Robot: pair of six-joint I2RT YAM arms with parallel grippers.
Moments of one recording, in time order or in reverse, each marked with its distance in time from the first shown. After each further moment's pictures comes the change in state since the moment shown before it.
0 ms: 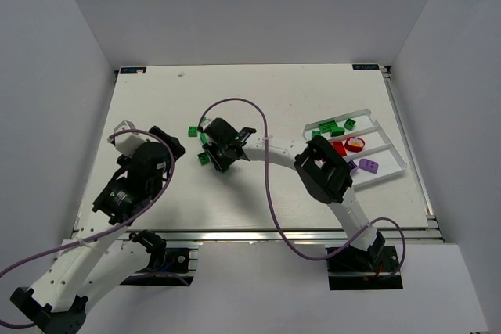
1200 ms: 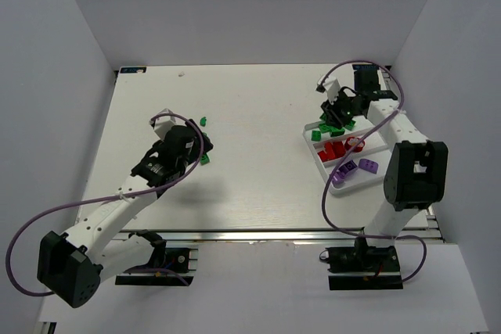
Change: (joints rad) left arm 0.029 0.333 -0.070 0.301 0.255 0.048; right arm -0.898 -0.545 -0.374 -0.146 -0.504 -0.959
